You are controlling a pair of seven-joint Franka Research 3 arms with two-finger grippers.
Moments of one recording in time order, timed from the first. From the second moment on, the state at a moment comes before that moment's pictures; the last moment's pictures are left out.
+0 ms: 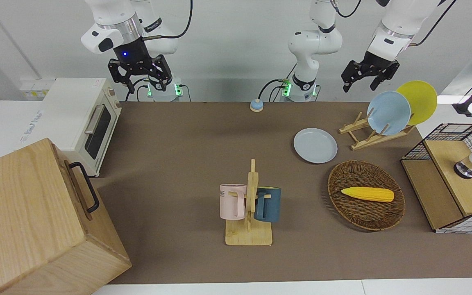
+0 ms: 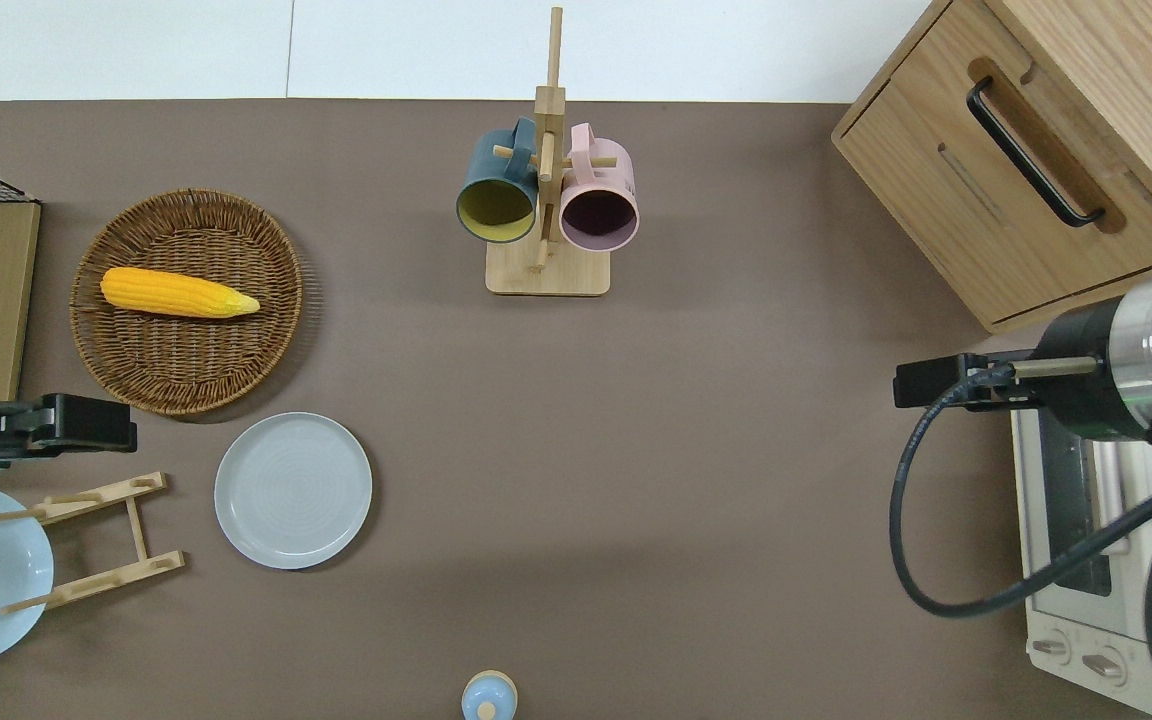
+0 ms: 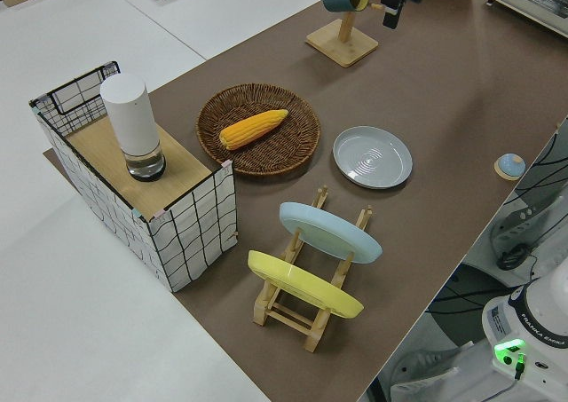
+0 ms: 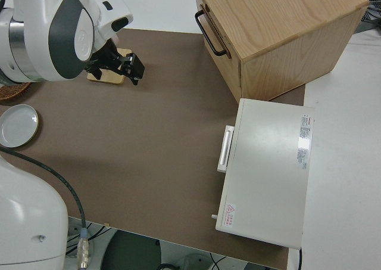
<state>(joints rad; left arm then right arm) 0.01 -0.13 -0.06 -1.64 -0.04 1.47 -0.13 -0.21 -0.06 0.37 -1.54 0.10 1.52 0.18</state>
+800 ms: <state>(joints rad) 0.01 -0.13 -0.05 -1.64 -0.04 1.47 -0.13 -0.21 -0.06 0.37 -1.54 0.10 1.52 0.18</state>
